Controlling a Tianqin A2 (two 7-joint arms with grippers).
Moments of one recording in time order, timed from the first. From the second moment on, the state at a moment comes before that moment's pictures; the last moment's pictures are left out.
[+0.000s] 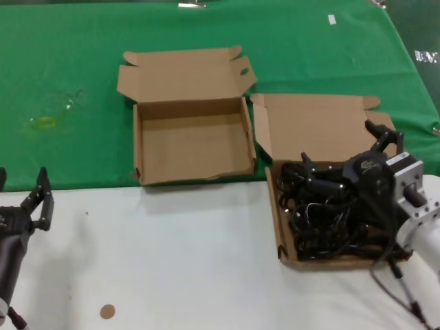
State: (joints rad) left arm 0.00 -0.30 1.60 -1.60 -1.80 0.00 0.00; right arm 0.10 0.40 -1.63 1.53 1.76 -0.15 -0.06
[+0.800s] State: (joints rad) left arm 0.00 -0.30 1.60 -1.60 -1.80 0.00 0.00; right arm 0.34 0.81 -1.69 1.39 1.76 -0.63 -0.13
